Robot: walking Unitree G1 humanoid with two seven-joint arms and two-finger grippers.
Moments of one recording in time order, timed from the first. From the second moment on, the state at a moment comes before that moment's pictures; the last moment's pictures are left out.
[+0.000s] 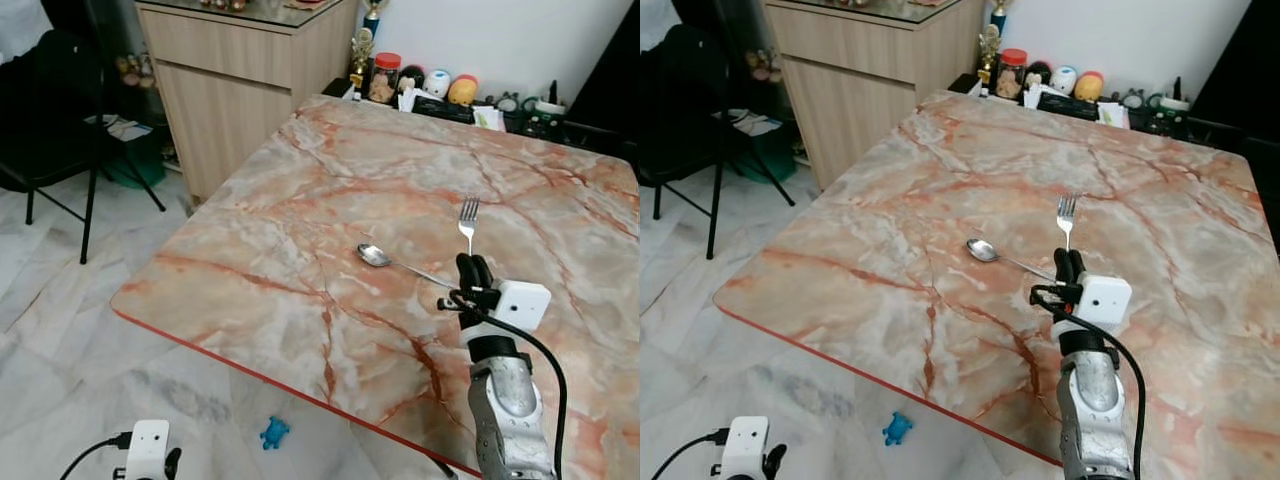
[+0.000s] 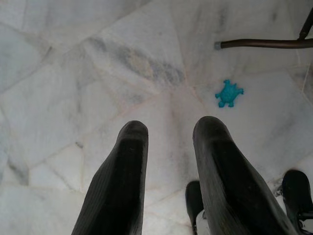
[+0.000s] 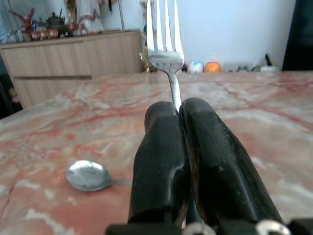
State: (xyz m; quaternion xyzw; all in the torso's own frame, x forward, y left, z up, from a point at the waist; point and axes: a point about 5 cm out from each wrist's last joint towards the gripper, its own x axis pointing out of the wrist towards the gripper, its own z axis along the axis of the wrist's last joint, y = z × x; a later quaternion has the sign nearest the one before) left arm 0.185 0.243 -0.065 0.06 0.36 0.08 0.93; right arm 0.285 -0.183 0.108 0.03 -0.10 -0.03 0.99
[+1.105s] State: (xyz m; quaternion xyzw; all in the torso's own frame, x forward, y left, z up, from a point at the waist) left arm 0.198 0.242 -0.057 0.07 0.33 0.08 0.94; right arm 0.289 -0.189 0.119 0.01 -0.15 -0.06 0.99
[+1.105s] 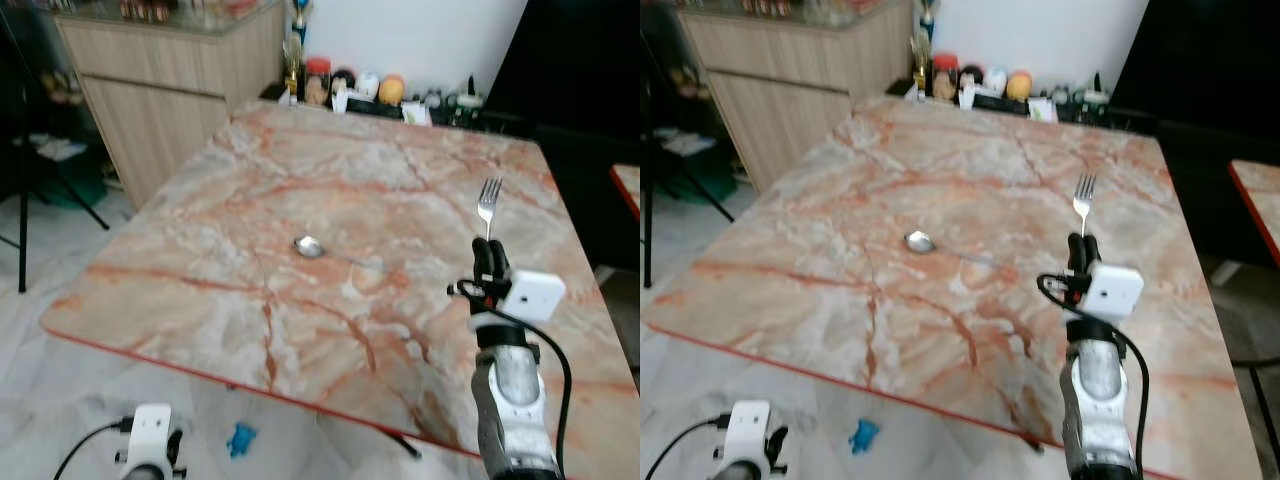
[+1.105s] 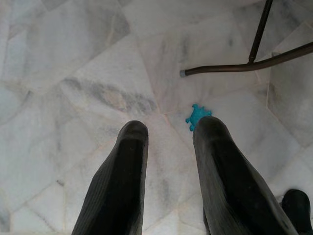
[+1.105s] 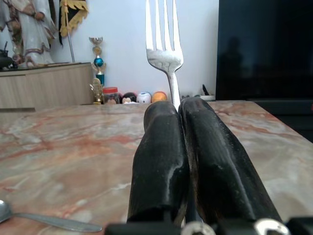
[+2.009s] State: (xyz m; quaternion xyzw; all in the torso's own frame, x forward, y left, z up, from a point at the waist) left arm 0.205 0.242 -0.051 0.06 0.31 0.09 0.94; right arm 0.294 -0.186 0.124 0.00 -0.16 -0.05 0.99
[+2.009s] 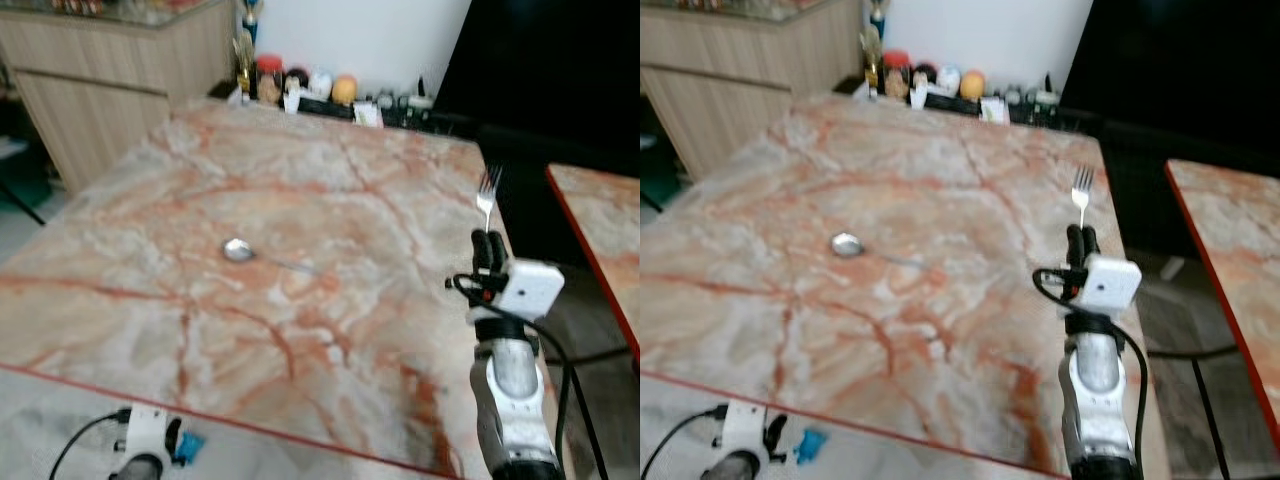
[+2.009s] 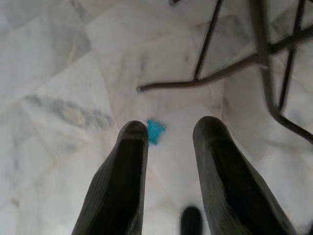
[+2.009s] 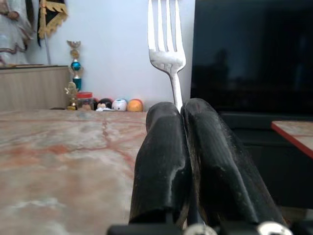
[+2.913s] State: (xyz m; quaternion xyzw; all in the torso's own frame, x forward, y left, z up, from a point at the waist) left arm 0.196 0.237 -0.058 0.04 0.32 0.09 0.94; right arm 0.293 -0.193 0.122 -0.01 -0.15 -0.06 0.99
